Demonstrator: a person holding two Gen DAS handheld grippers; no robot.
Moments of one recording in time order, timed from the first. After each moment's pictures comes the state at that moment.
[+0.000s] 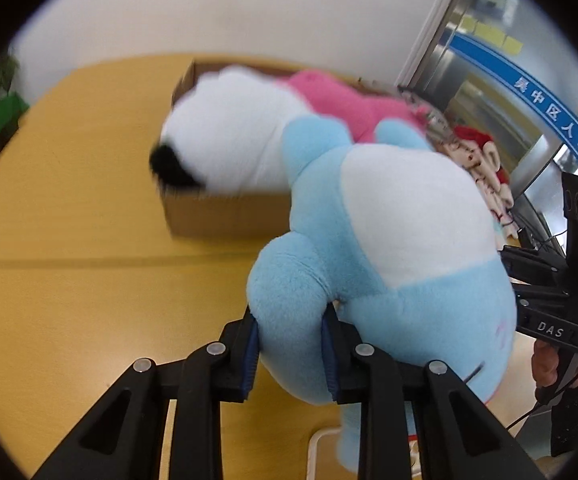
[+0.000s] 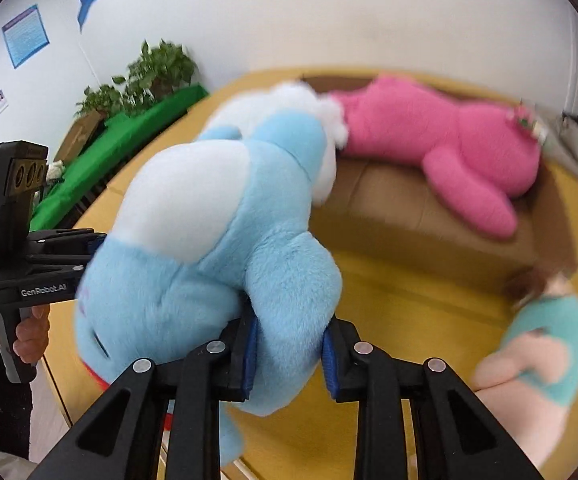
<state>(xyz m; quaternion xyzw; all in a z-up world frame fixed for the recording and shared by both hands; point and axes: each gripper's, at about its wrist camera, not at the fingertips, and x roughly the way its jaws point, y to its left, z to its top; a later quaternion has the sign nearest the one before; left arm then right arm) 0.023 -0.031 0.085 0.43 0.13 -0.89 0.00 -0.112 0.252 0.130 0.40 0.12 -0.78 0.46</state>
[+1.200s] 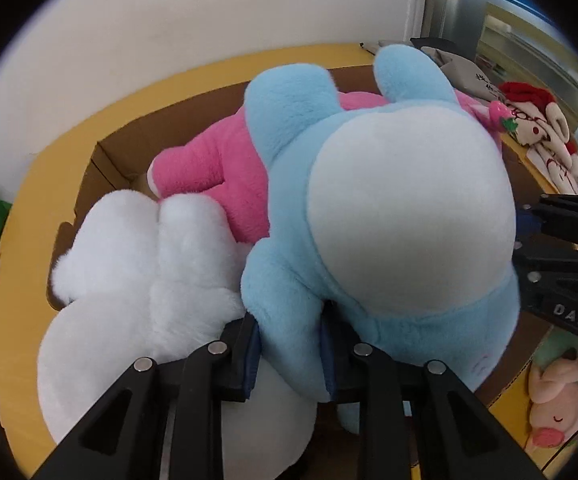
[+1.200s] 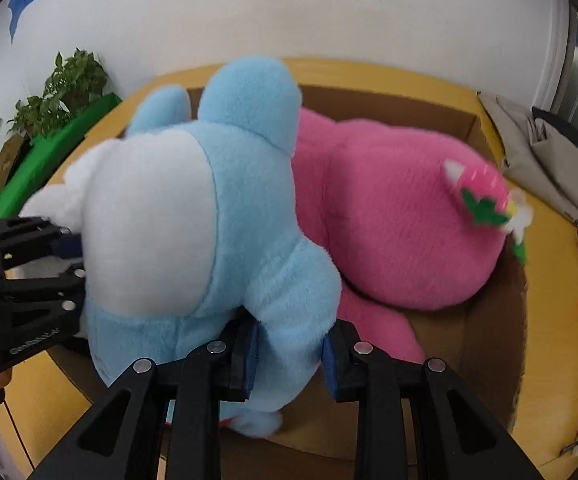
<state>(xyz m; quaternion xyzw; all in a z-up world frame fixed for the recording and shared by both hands) -0.205 0.002 0.044 0.50 -0.02 -0.87 0.04 -0.310 0.204 0.088 0.46 0.15 -0.80 0.36</state>
